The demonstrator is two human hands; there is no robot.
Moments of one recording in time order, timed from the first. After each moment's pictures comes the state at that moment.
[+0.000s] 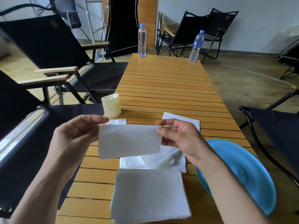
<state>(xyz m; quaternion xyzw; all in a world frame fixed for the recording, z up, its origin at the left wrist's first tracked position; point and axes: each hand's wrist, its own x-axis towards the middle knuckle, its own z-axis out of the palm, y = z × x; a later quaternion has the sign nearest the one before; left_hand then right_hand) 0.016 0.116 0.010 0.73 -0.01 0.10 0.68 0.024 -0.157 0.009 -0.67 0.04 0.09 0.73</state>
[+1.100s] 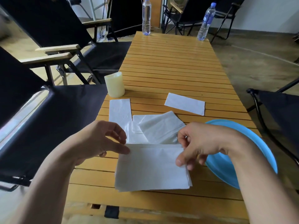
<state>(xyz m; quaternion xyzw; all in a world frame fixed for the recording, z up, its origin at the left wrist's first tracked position) -0.003 0.103 0.006 0.85 -0.01 -0.25 0.47 -0.014 -0.182 0.032 -0.85 0.00 0.40 0.34</state>
